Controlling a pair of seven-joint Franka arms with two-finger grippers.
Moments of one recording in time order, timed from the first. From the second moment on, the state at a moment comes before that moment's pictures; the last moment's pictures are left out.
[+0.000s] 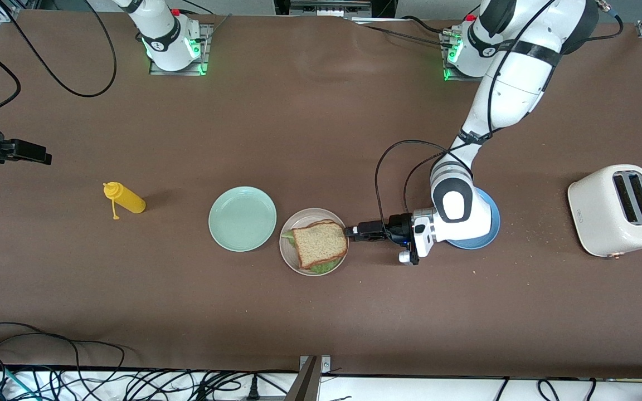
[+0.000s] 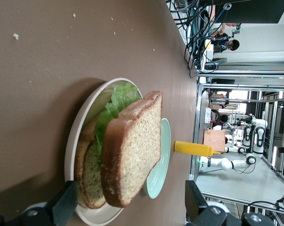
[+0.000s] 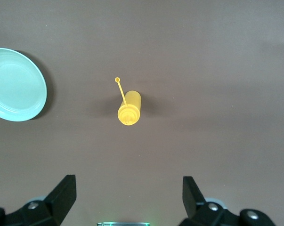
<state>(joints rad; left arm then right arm) -0.26 0.89 -0.11 -1.52 -1.54 2.15 0.73 0.07 0.25 -0.18 -1.39 0.02 1.45 -0.10</state>
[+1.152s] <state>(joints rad) -0.07 0.68 -0.07 -1.49 -0.71 2.10 0.05 0.07 0.18 -0.18 -1.56 0.02 1.65 -0.09</state>
